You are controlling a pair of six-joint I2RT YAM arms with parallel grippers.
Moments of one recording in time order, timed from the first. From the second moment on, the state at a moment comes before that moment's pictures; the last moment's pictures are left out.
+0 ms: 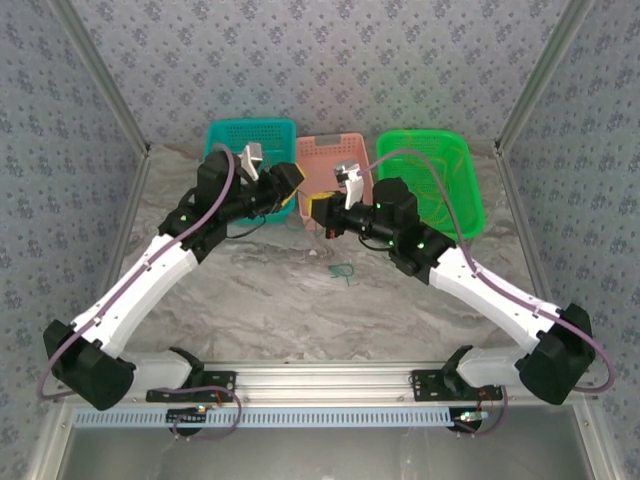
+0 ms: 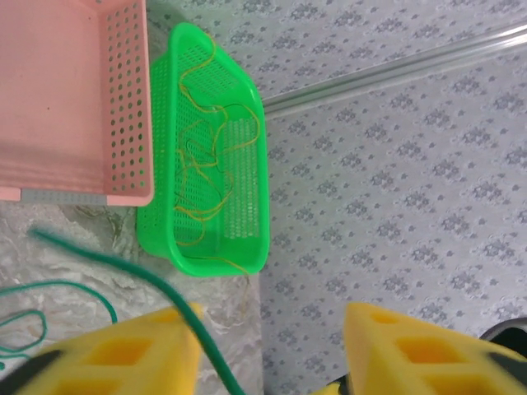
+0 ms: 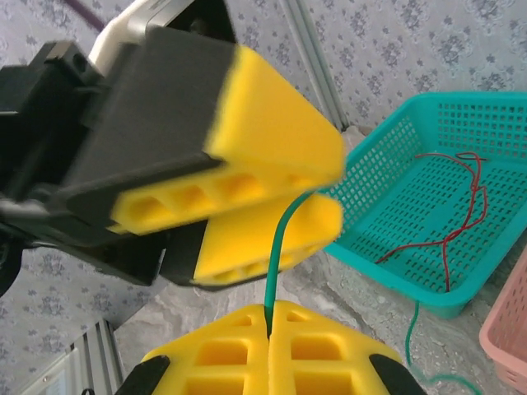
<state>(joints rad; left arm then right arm) -0.57 1.26 1.25 -0.29 0.30 -1.15 0.76 1.27 1.09 0.04 -0.27 0.38</state>
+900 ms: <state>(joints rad) -0.54 1.25 1.40 -0.42 0.32 -0.92 0.73 1.23 1.14 -0.13 -0.22 0.58</state>
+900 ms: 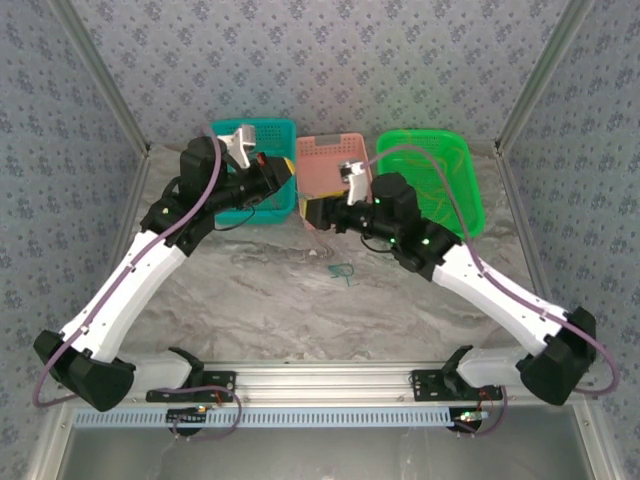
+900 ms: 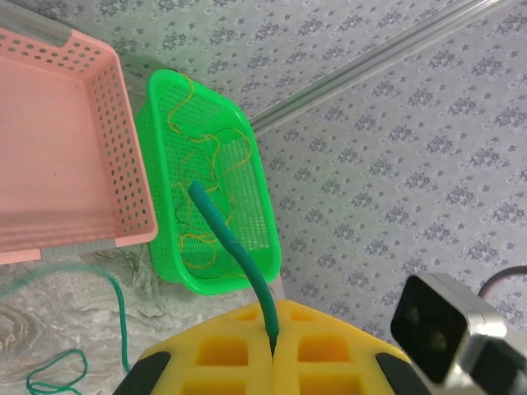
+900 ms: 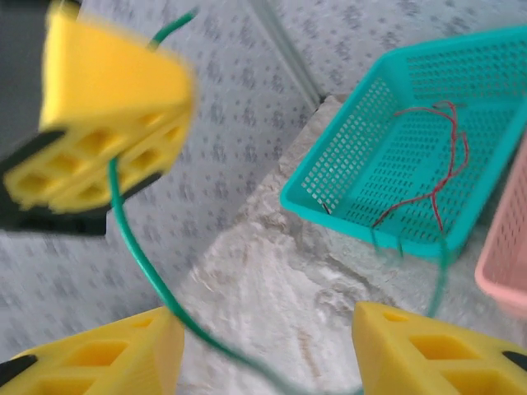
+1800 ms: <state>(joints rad) -0.54 1.22 1.40 -0.37 0.56 -0.84 0.58 1.38 0.96 0.11 -0.41 1.32</state>
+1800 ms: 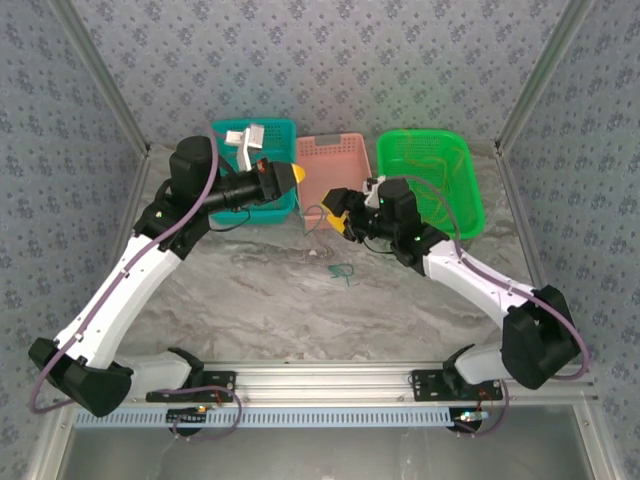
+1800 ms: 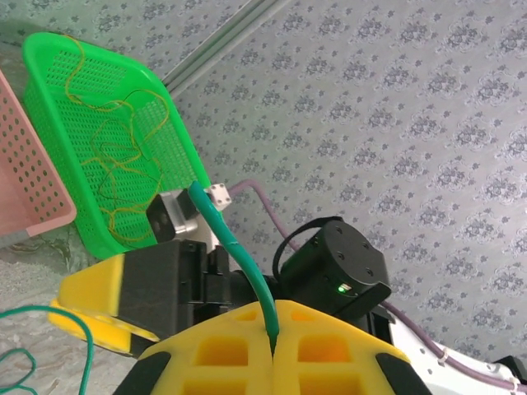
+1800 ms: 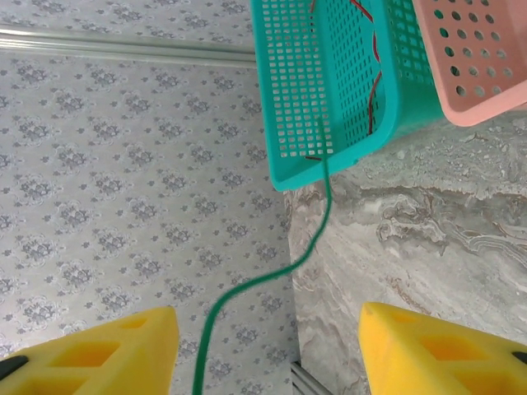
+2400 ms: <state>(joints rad) -0.56 1.22 1.38 -0.37 0.57 -0.82 0.58 1.43 0.99 0.11 -0.46 1.32</state>
